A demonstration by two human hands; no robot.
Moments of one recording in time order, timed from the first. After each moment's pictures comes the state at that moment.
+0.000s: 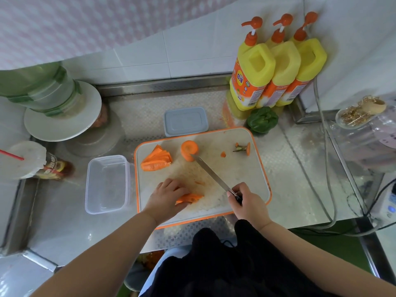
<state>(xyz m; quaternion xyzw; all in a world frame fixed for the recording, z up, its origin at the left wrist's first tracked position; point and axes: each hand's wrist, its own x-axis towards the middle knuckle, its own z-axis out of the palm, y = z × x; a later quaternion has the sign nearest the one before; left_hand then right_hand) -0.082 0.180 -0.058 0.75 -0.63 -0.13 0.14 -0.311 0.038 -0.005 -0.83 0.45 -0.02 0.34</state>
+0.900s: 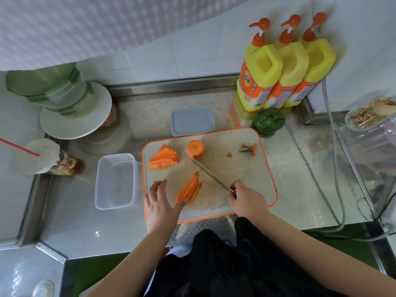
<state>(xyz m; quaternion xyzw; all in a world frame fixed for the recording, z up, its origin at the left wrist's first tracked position) -0.124 0.206 -0.036 0.92 -0.24 -0.20 0.22 -0.285 0.031 -0.002 -0.84 0.45 0.16 0.26</state>
